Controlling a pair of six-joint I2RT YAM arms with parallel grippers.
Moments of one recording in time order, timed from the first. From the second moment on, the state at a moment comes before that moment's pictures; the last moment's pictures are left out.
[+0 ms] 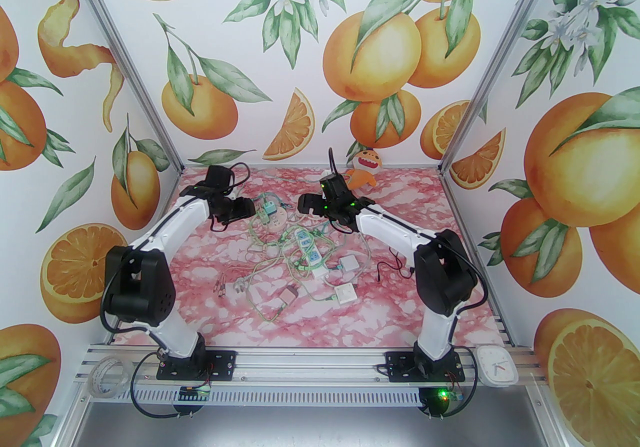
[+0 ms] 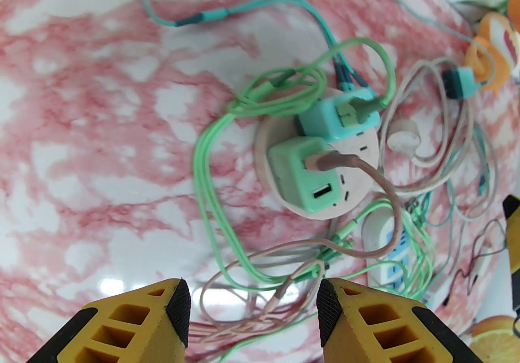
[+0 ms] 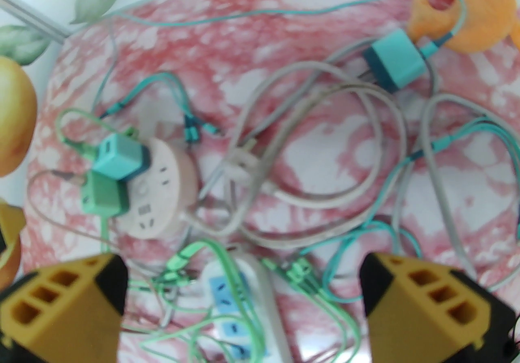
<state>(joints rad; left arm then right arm) -0.11 1.67 1.32 -0.72 0.18 -0.42 0.59 1.88 1.44 -0.29 0.00 0.56</state>
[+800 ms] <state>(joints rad) -0.31 1.60 1.31 -0.65 -0.09 -0.57 0.60 1.90 1.50 -0.32 -0.01 0.53</state>
